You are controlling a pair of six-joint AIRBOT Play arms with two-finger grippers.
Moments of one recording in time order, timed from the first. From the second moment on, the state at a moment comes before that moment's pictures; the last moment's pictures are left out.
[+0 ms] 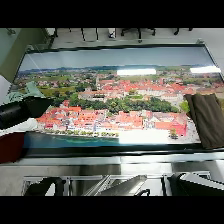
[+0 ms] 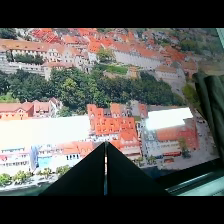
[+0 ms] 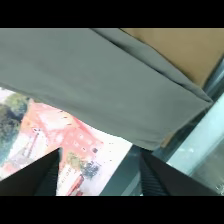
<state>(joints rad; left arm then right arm) 0.02 -0.67 1.15 -2.20 1.24 1.59 -1.09 -1.36 1.48 1.91 -1.59 -1.46</state>
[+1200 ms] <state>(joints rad) -0.24 -0.46 0.64 -2.20 1.06 1.49 0.10 -0.82 0.83 2.19 -1.07 -1.66</state>
